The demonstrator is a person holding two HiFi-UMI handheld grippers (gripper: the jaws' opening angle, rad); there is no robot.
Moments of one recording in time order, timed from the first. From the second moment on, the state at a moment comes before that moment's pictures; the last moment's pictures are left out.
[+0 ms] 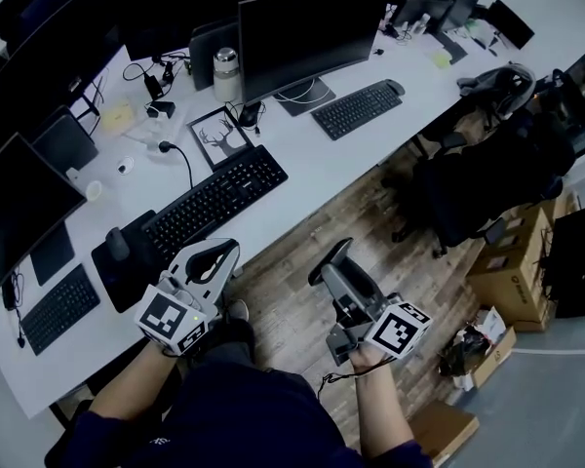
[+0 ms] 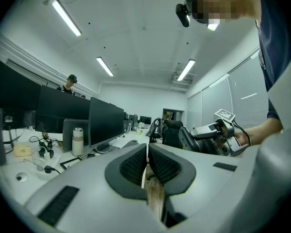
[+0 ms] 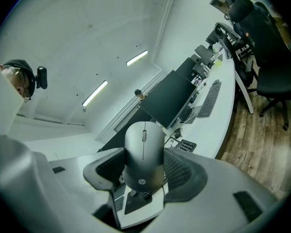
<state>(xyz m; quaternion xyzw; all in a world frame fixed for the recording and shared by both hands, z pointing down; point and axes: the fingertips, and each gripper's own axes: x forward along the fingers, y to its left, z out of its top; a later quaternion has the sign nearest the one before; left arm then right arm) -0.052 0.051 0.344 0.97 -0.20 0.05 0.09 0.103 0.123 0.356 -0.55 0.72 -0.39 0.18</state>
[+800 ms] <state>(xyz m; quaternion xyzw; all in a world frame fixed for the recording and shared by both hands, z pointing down) -0.066 -0.036 0.351 0.97 -0.21 0.04 0.10 0.085 0.027 0.361 -0.54 0.72 -0.40 0.15</state>
